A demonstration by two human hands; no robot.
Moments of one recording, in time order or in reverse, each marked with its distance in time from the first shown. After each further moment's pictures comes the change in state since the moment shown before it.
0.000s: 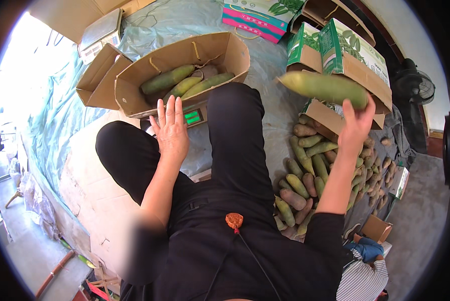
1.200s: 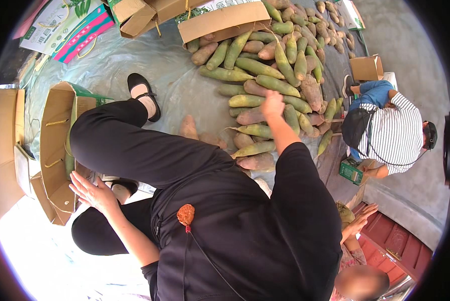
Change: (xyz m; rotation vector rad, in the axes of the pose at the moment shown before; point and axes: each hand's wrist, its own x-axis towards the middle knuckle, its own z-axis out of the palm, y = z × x) left_hand -0.006 0.004 0.014 0.147 0.040 0.117; right_hand -0.311 0.169 -0.217 -1.560 -0.055 1.100
